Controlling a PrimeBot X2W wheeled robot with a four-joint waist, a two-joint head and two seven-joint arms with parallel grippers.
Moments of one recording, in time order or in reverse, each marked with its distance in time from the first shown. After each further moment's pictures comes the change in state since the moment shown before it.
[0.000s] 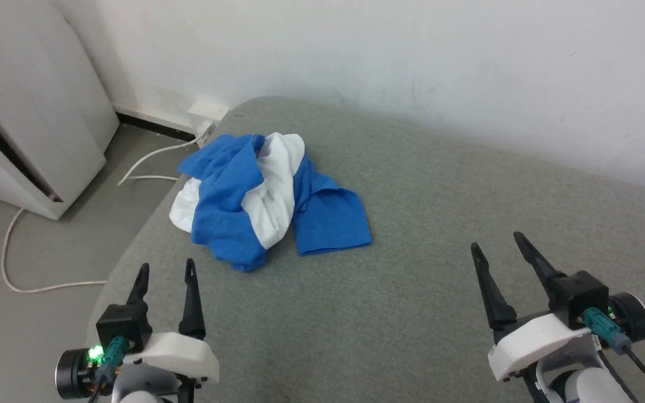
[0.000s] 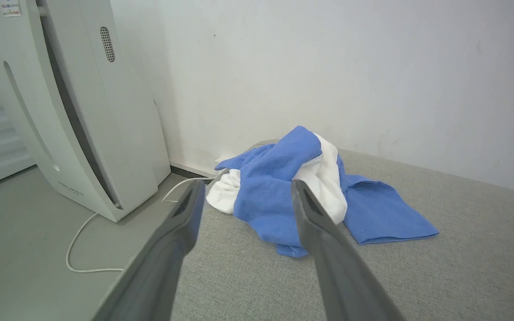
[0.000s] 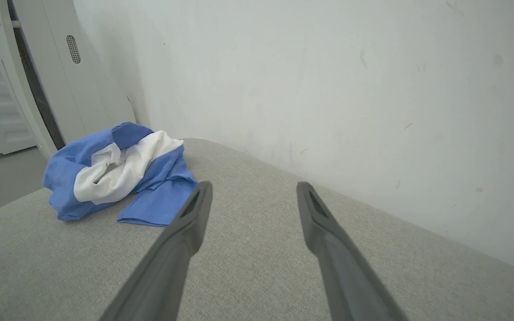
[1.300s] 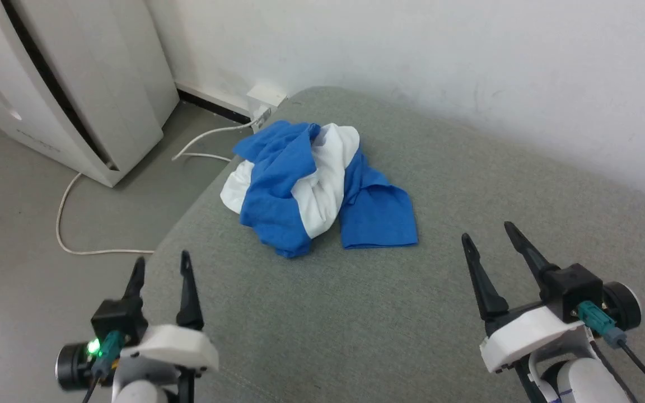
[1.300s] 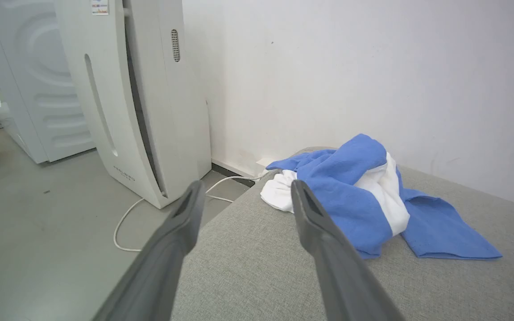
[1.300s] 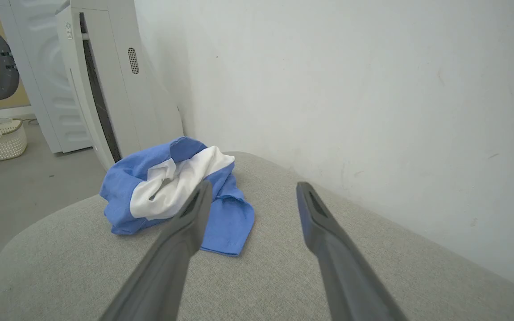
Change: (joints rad) left arm -0.019 0.044 -0.049 0.038 -0.095 0.065 -0.059; right arm -0.032 0.001 0.028 0.020 0.016 0.000 -0.030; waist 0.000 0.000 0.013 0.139
